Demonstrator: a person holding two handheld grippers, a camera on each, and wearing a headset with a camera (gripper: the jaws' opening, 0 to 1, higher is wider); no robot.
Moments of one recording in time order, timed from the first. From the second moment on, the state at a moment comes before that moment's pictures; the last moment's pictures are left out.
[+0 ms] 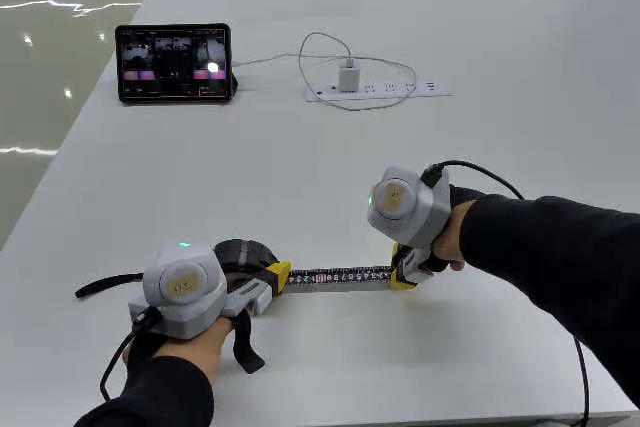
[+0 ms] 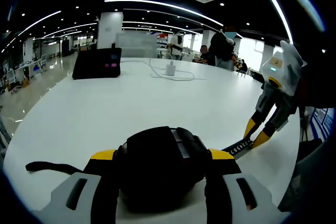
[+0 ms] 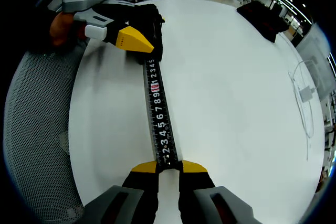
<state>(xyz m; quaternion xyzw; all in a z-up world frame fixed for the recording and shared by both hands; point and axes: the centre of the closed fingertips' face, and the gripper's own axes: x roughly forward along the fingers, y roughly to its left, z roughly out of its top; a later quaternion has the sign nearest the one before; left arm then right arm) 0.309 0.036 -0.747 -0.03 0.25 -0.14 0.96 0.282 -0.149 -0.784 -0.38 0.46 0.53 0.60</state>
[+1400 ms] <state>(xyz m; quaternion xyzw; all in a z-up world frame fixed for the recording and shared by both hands) 0.309 0.036 -0.748 -0.03 0.25 -0.14 0.96 0.283 -0.131 -0.785 -0.38 0.45 0.54 0.61</state>
